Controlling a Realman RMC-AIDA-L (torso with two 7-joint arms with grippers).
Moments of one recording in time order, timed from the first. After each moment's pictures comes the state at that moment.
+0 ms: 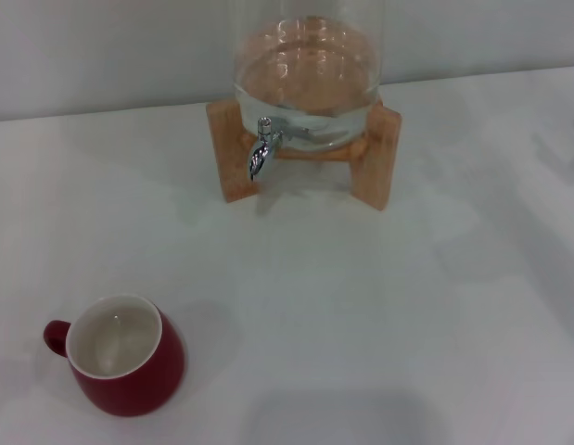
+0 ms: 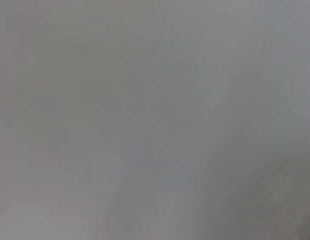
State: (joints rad) left arm -0.08 -2.08 0.25 0.53 -1.59 -1.61 2.10; right arm 0.13 2.01 -0.91 -0.90 2.06 1.00 -1.96
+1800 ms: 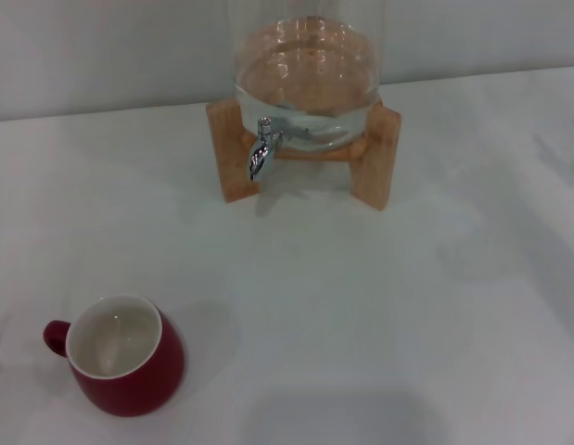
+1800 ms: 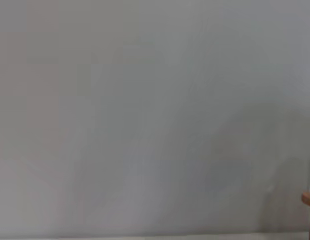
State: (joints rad) left arm -0.12 -2.09 0.26 0.29 -1.54 -1.56 2.45; right arm 0.13 2.01 -0.91 -0.89 2.06 1.00 -1.97
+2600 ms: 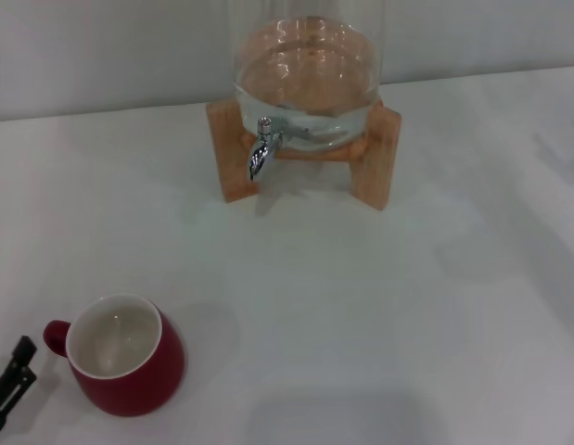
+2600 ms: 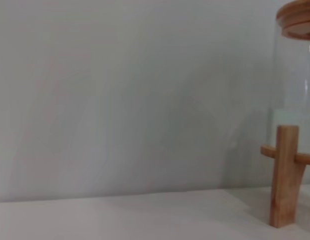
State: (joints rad) left arm -0.15 -2.09 0.26 0.07 -1.47 -1.48 2.70; right arm 0.13 2.01 -0.91 -0.89 2.06 1.00 -1.97
